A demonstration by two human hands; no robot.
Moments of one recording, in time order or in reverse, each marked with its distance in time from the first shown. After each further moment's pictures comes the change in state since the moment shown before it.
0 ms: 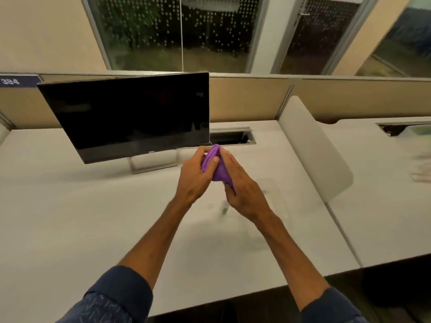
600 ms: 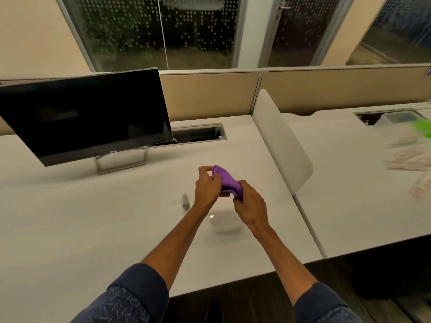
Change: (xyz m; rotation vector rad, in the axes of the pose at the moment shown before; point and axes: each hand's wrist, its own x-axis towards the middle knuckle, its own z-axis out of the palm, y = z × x) left_hand -0.026 0.048 0.190 -0.187 -0.020 -0.446; right_hand -0.111 0.131 -0.051 -0.011 0.038 0.517
